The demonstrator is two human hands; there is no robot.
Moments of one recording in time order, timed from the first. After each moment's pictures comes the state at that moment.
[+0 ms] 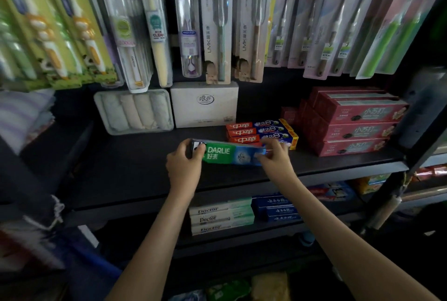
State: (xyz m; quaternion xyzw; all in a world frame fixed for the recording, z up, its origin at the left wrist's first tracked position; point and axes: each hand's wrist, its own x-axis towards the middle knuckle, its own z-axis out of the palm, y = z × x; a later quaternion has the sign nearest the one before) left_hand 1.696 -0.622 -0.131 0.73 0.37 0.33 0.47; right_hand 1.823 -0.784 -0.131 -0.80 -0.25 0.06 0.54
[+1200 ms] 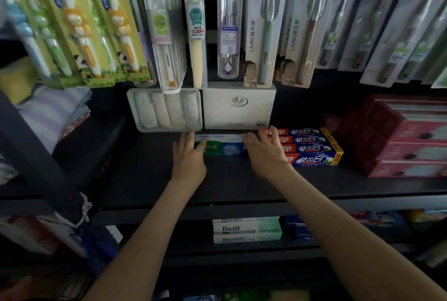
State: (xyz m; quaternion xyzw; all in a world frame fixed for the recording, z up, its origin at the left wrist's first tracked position) left_hand 1.696 -0.536 -0.150 0.92 0.32 0.18 0.10; right_hand 1.829 -0.671 -0.116 -0.85 -0.49 -0.14 -0.14
